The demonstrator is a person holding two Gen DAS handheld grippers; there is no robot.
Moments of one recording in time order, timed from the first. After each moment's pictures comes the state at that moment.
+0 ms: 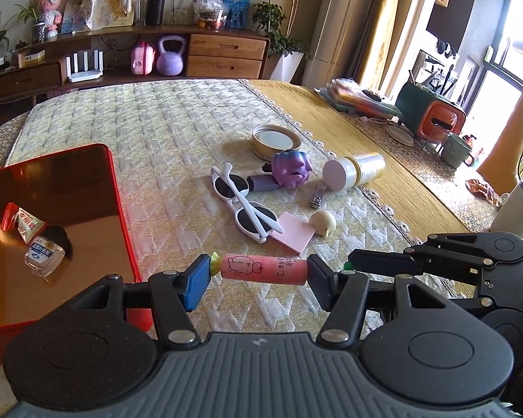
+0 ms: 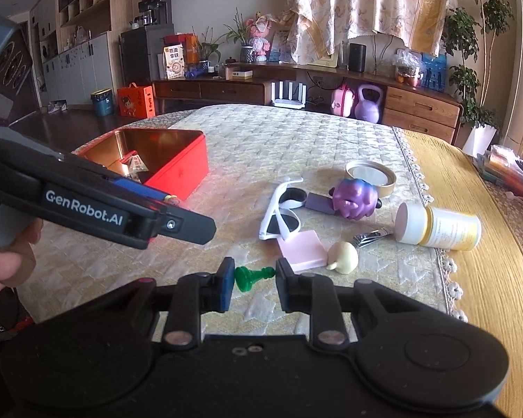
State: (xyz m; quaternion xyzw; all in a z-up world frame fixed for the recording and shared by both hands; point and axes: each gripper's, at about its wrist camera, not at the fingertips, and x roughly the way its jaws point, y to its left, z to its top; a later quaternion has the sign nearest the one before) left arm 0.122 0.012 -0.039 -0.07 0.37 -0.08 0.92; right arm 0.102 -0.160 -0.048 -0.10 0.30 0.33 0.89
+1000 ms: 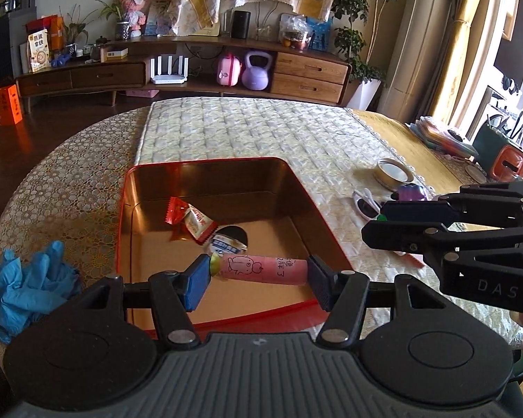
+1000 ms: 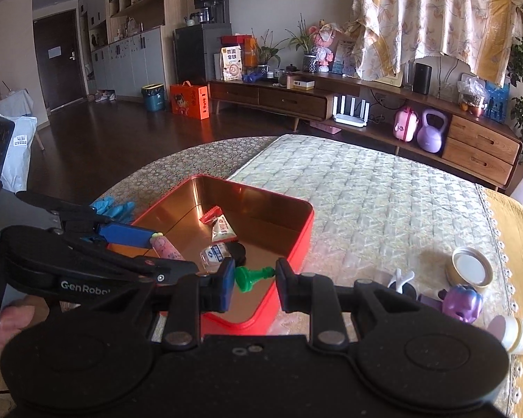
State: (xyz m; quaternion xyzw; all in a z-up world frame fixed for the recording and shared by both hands) left arm 0.084 0.141 -0.027 -0.09 0.36 0.04 0.93; right arm 0.120 -0.024 -0.002 -0.13 0.29 0.41 0.85
